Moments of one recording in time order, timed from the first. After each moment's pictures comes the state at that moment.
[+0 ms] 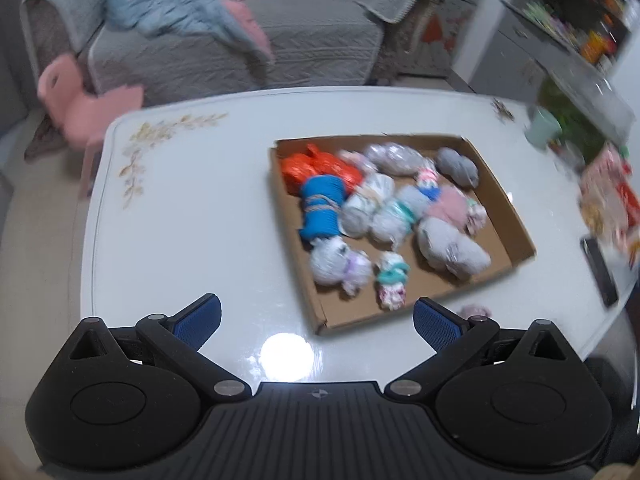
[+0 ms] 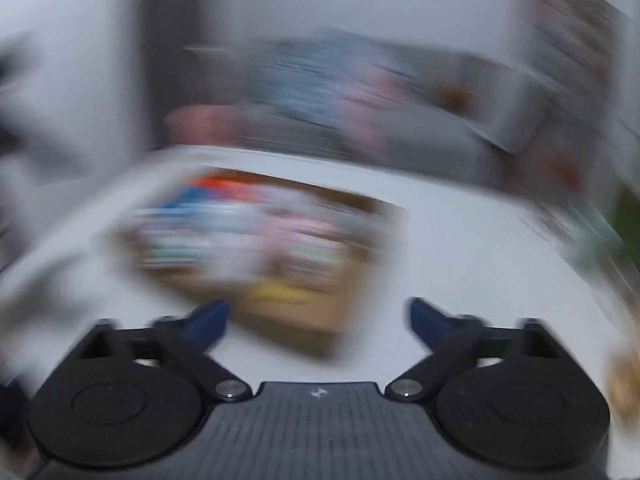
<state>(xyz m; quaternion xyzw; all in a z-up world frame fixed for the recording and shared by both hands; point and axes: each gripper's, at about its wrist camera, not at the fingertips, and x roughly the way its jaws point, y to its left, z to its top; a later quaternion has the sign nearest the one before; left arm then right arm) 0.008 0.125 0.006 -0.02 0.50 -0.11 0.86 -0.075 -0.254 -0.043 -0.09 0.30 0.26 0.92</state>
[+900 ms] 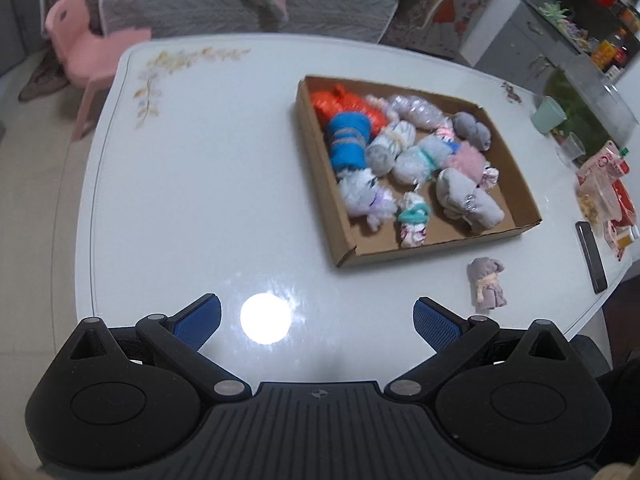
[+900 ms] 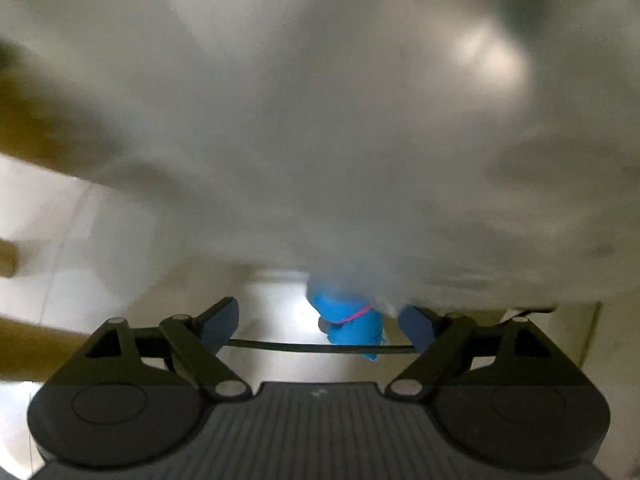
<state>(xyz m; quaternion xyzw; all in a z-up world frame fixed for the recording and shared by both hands) -0.021 0.167 -0.031 -0.06 0.55 -0.12 0.82 -0.299 0.064 -0.521 -0.61 0.30 0.60 0.42</state>
